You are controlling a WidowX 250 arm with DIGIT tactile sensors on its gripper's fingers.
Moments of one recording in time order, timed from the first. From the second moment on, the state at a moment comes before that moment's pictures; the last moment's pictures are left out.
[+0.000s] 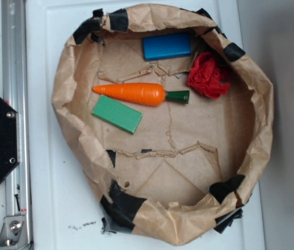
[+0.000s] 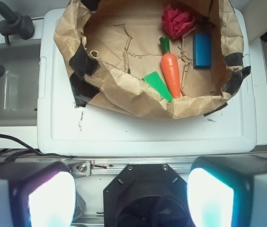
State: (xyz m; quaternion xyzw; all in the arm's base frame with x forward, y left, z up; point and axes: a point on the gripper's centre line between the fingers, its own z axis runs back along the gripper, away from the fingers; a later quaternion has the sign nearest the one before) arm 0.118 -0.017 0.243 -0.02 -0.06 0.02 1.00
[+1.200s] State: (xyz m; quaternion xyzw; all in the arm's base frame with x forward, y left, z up) arm 0.278 0.022 0.103 0.06 -0.28 0.08 0.95
